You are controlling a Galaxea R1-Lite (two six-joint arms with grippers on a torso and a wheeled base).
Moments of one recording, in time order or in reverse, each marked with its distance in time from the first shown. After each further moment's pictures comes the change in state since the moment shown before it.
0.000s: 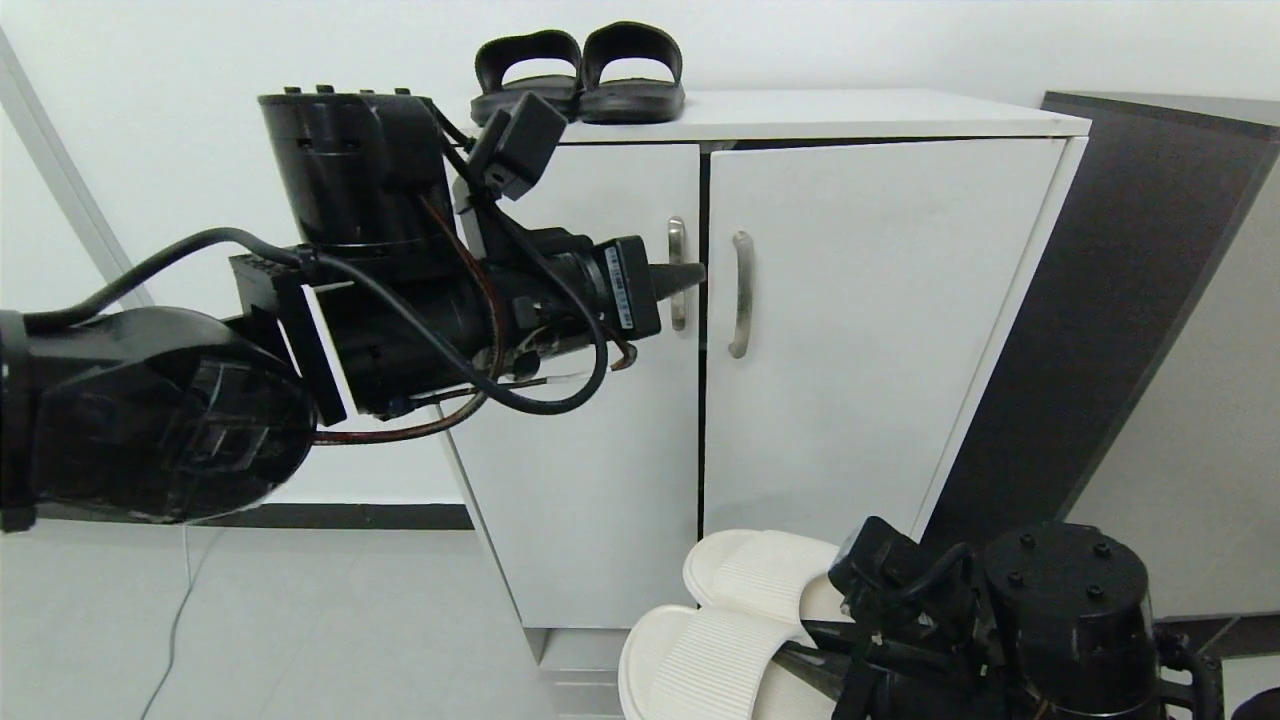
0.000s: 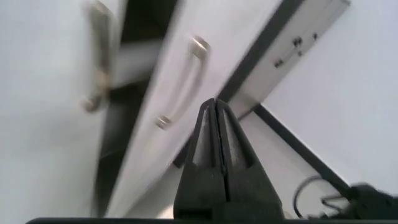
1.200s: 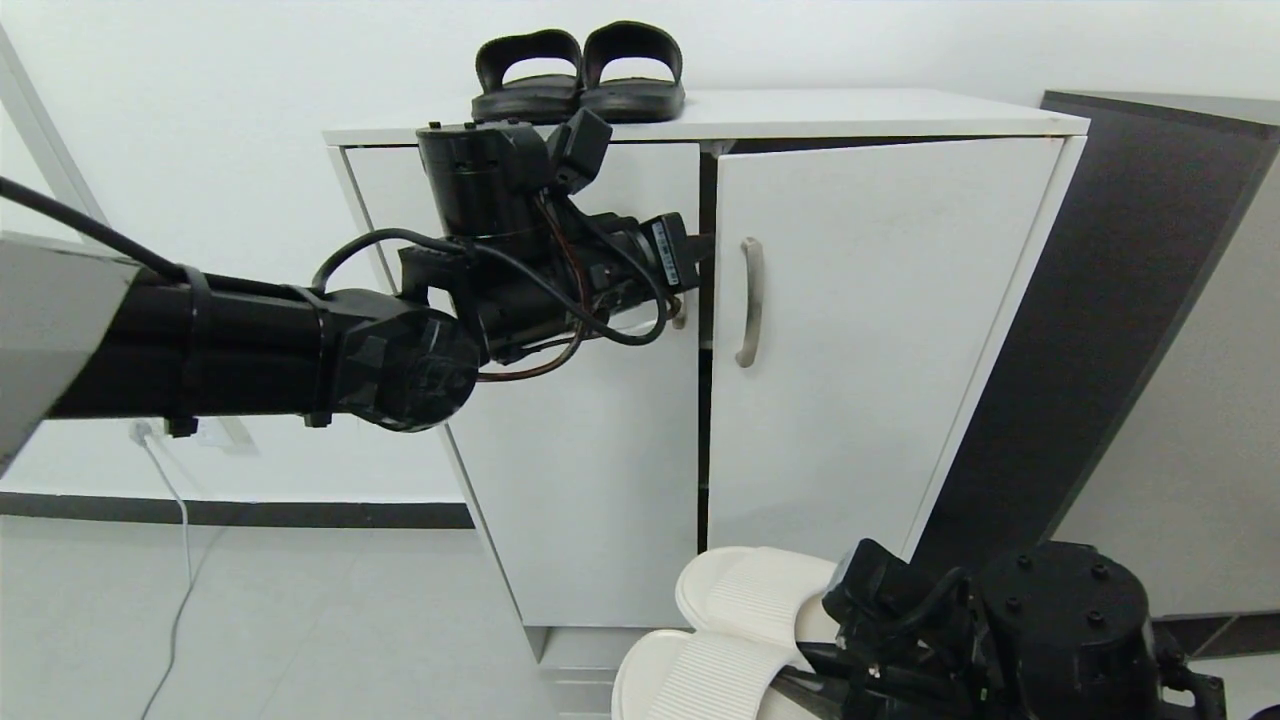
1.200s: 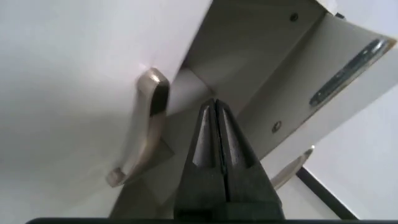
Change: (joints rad) left arm 0.040 0.259 -0.261 -0.073 -0.025 -0.051; right arm 0.032 -0.001 0.018 0.000 0.000 -0.009
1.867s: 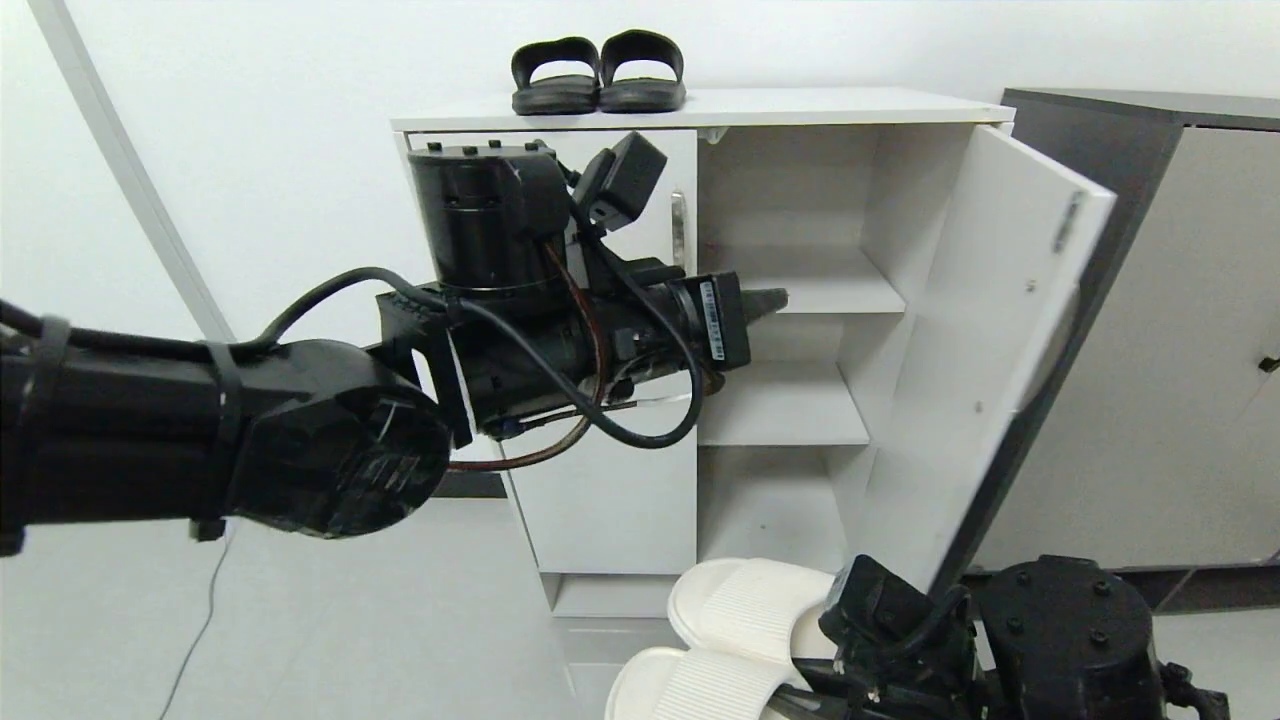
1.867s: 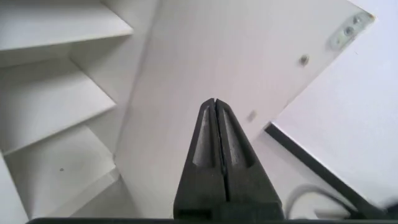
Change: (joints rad) left arm -0.133 -0.138 0.222 -0.028 0.003 0.041; right arm 0.014 0.000 0.009 -0.002 -0.001 0.000
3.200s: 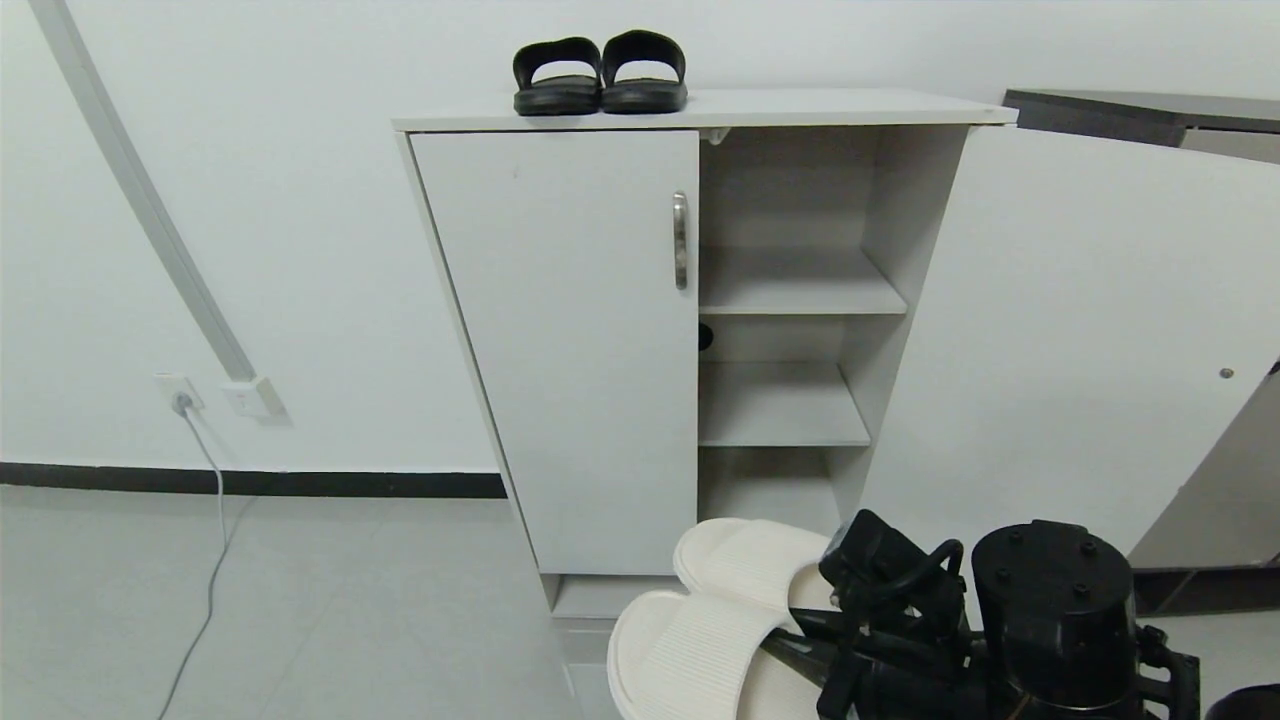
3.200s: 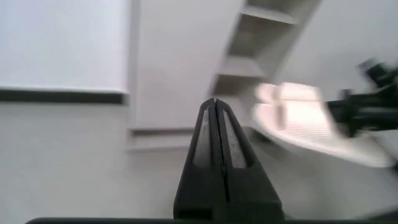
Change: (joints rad) left arm 0.531 -1.526 0.839 0.797 0.212 0.118; right arm -0.064 0.043 -0.028 -0.086 -0.004 0.008
